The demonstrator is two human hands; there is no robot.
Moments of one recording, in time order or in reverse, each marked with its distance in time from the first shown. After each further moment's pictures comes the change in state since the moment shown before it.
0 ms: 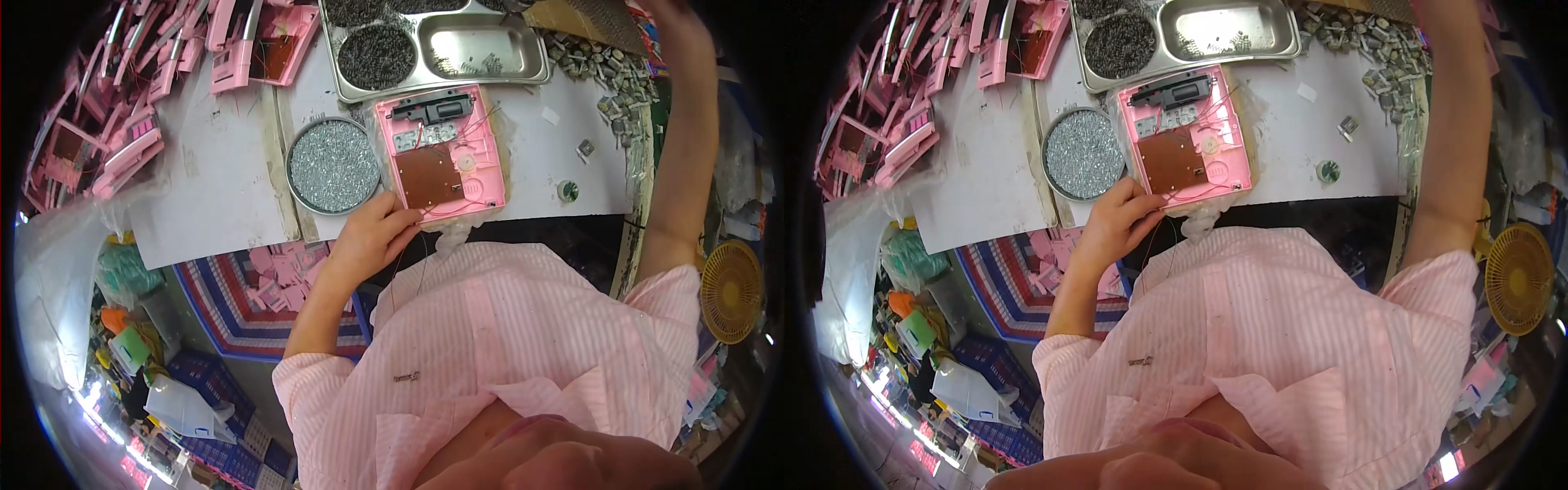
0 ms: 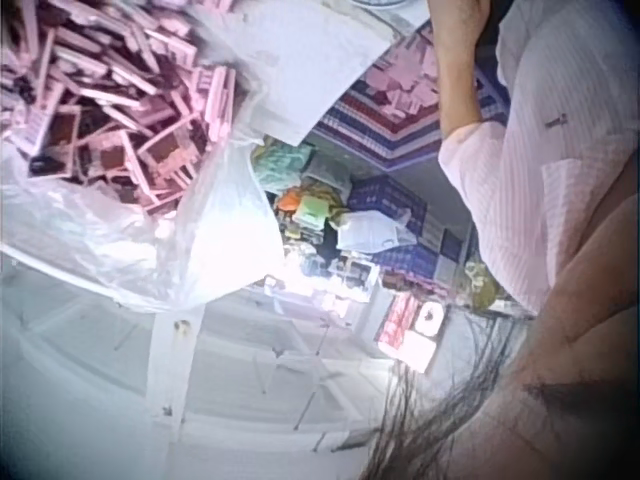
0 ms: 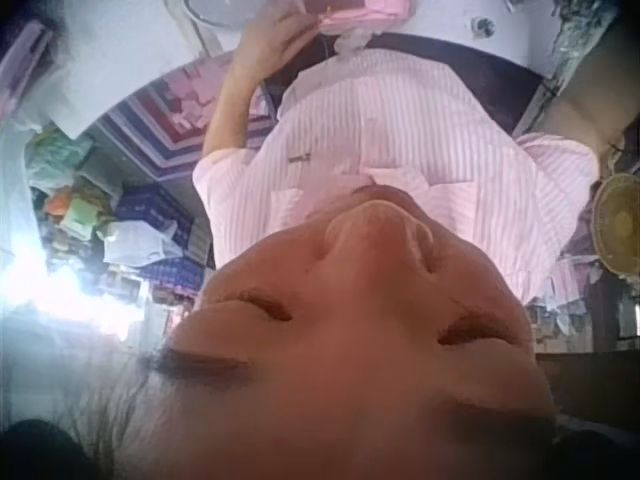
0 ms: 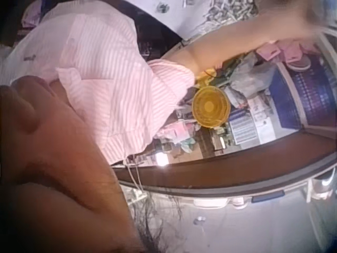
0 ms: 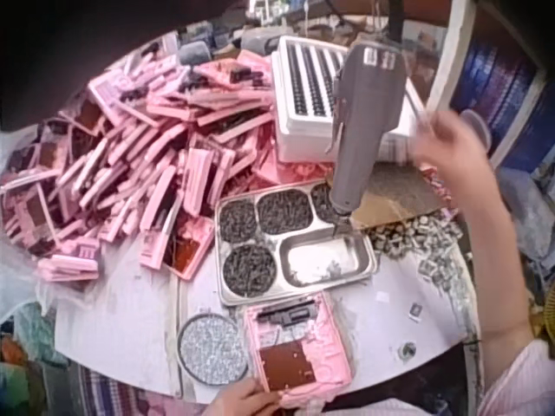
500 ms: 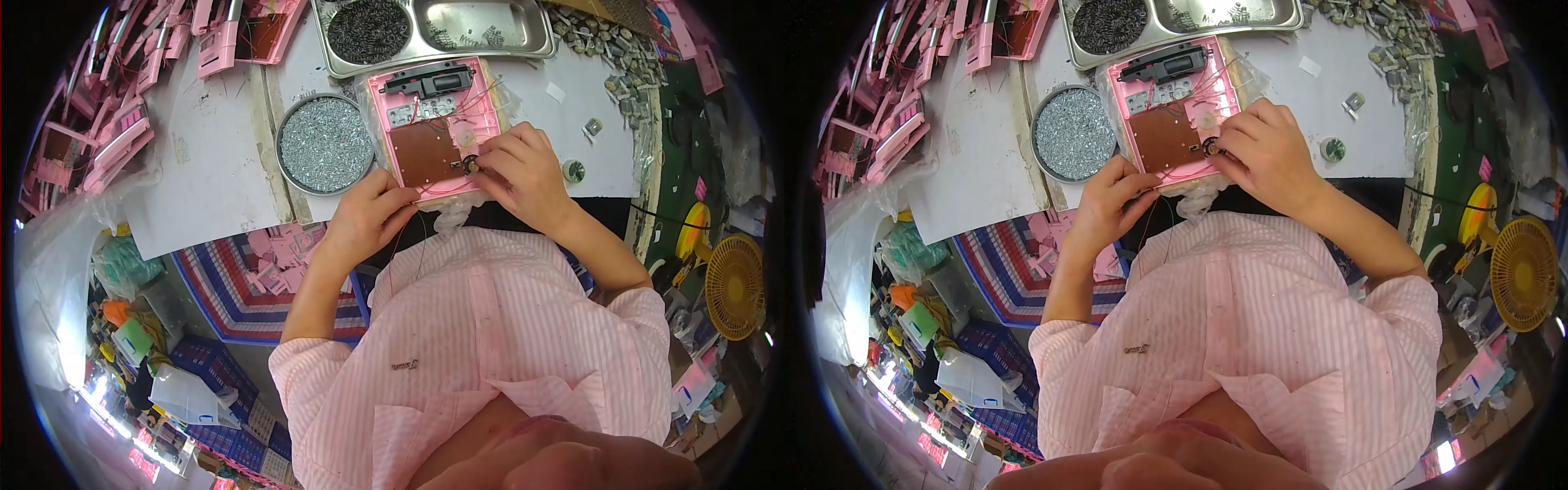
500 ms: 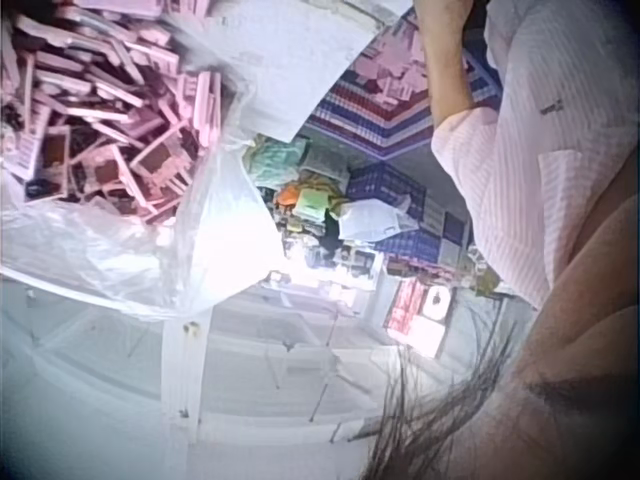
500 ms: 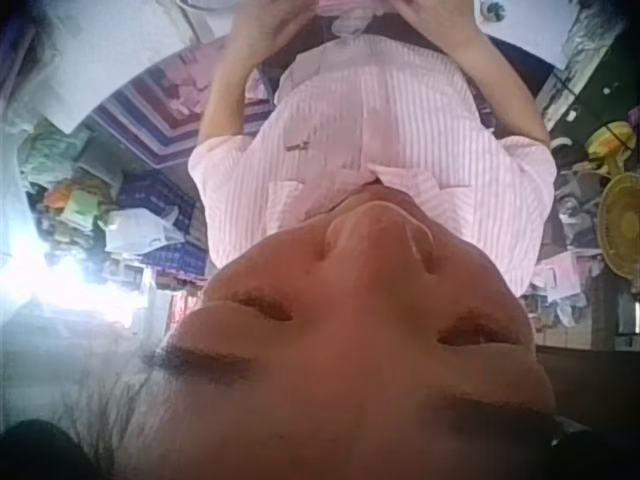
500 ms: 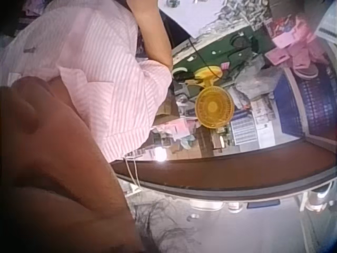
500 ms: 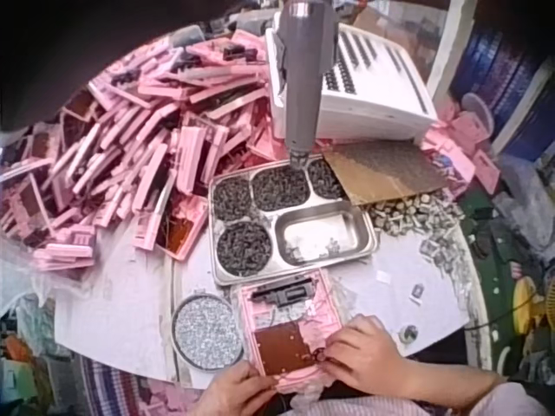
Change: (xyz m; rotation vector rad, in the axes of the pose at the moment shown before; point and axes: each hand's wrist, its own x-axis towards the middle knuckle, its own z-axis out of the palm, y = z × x) left_hand 0.006 -0.004 0.003 -0.039 -0.006 0.001; right_hand -0.236 -0.116 0.107 0.235 -0.361 -0.272
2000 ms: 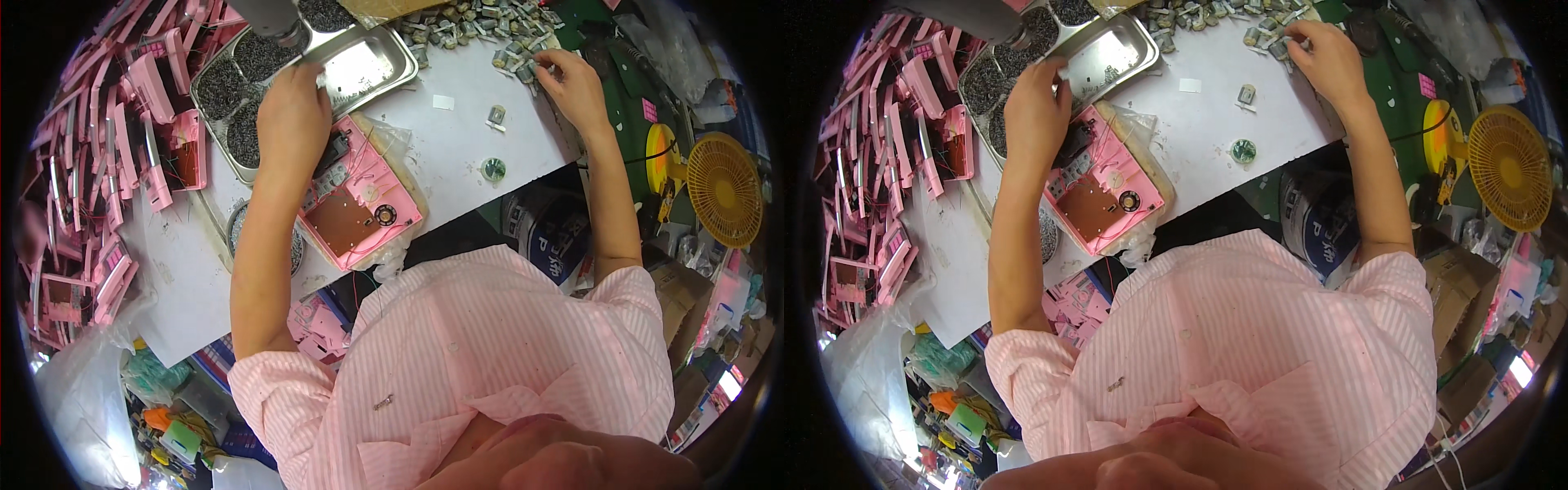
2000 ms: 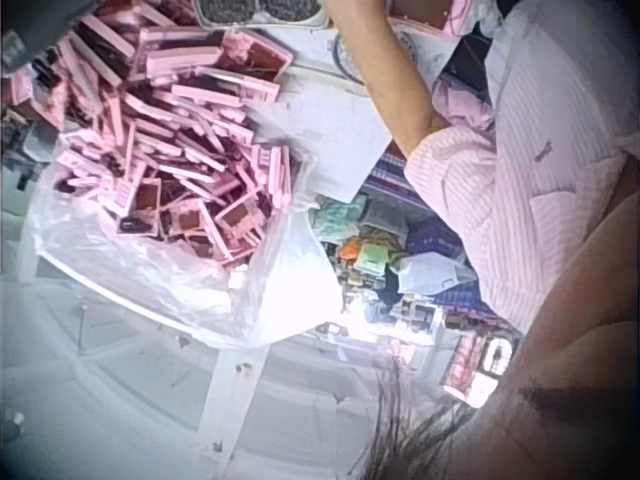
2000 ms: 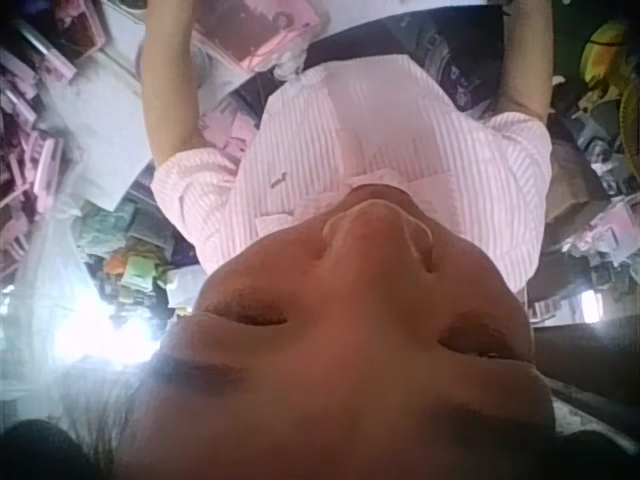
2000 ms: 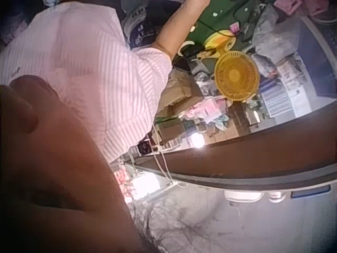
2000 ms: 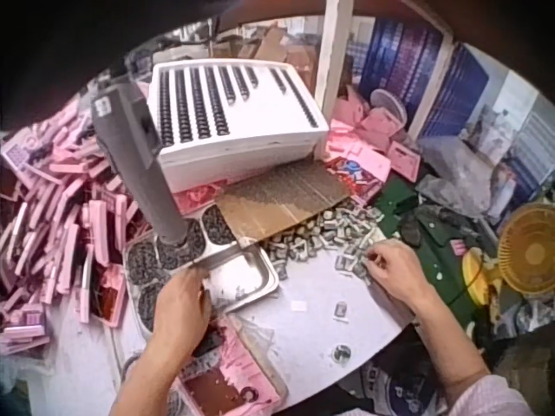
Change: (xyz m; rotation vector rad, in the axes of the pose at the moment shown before) left_hand 0.223 -0.009 -0.001 0.555 0.207 0.123; right_hand -0.061 0.167 -0.144 -0.421 0.234 0.641
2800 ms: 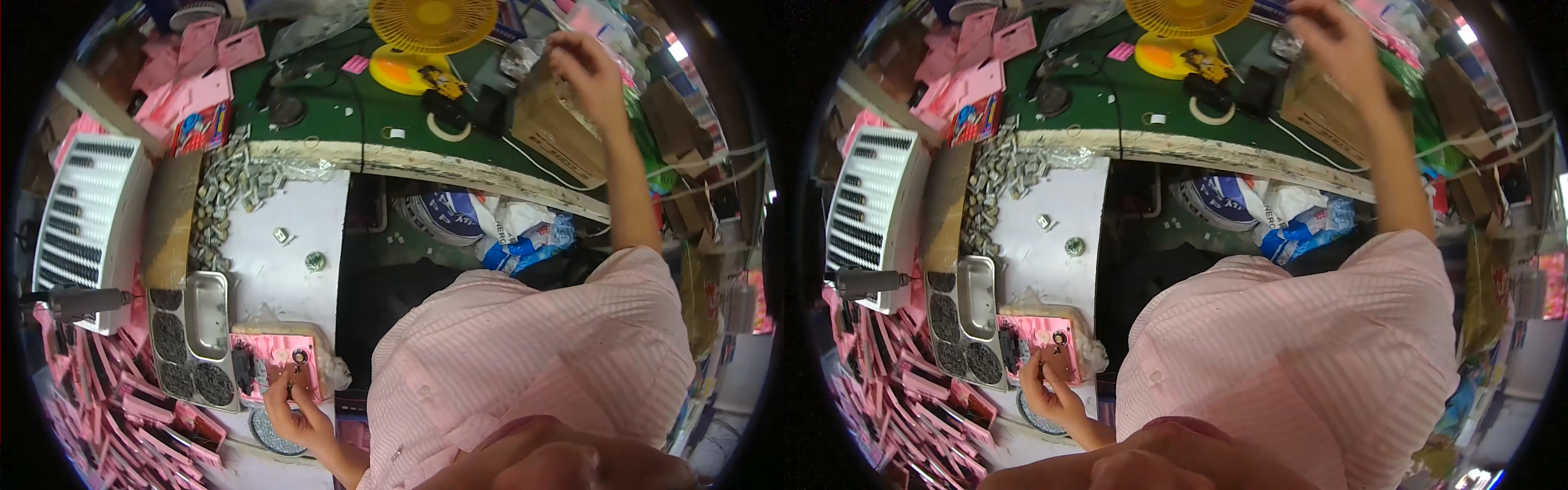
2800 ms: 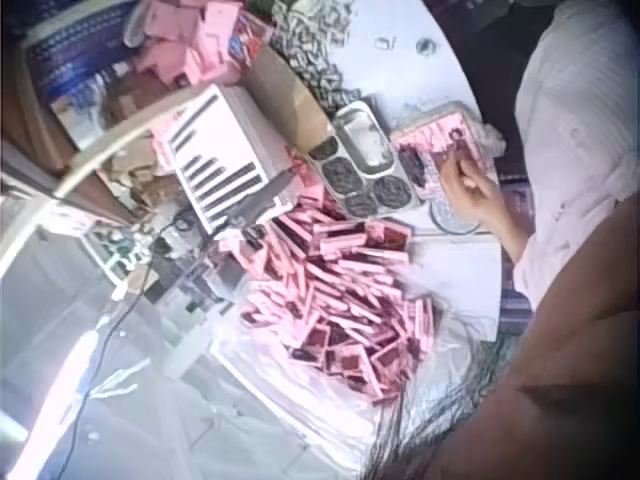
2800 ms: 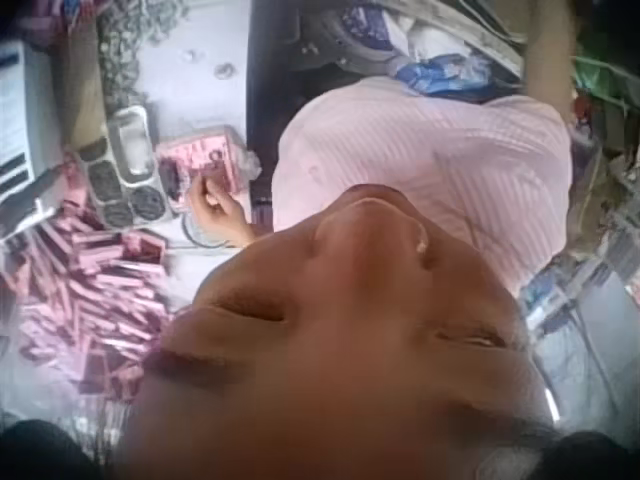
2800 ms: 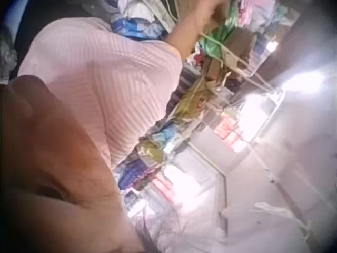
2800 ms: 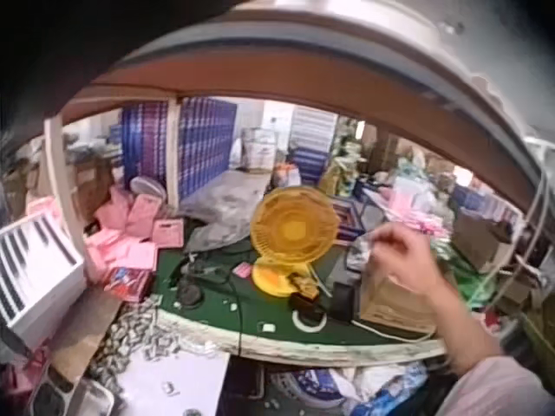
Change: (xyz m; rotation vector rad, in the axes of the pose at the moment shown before) left_hand -0.138 0.080 -0.073 -0.606 -0.094 0.172; right_hand -0.302 -0.007 -0.310 0.098 0.721 0.513
